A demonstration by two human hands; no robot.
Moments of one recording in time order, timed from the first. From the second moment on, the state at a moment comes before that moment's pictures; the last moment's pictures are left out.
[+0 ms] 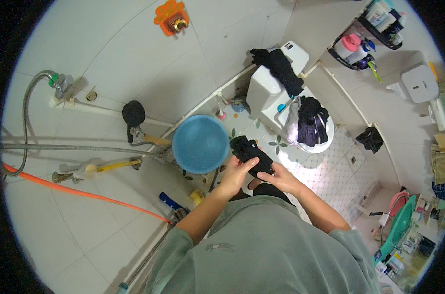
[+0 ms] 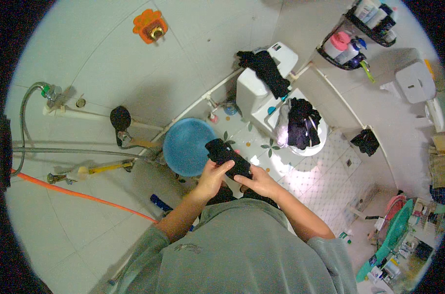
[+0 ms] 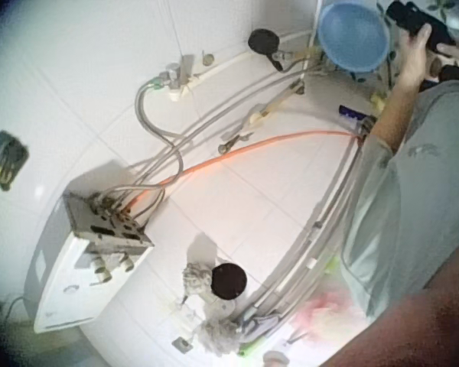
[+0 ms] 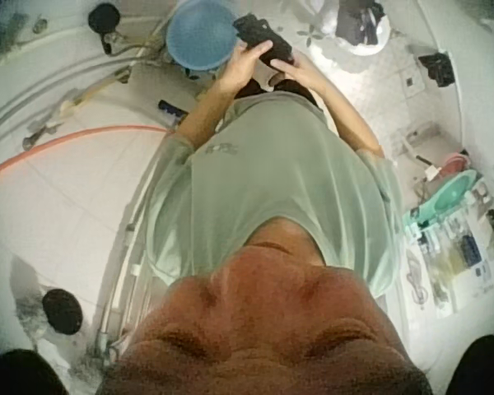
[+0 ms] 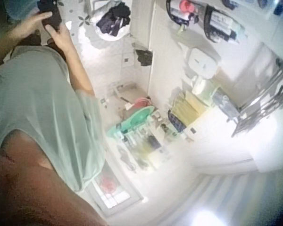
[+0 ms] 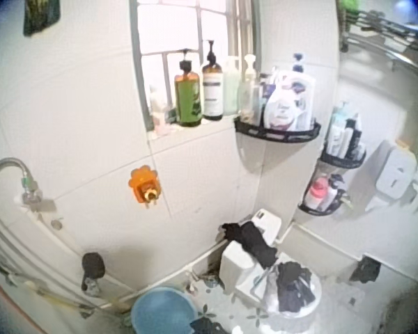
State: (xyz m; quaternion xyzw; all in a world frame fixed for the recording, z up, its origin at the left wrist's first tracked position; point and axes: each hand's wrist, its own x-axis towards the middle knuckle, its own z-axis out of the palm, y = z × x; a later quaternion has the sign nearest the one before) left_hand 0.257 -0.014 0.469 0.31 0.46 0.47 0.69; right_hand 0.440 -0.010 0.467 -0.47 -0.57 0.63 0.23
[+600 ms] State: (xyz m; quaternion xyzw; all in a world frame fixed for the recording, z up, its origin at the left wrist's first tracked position) left_hand 0.292 0.018 0.514 0.33 0.49 0.53 0.61; right_hand 0.455 0.027 0.510 -0.42 -0.51 0.67 0.34
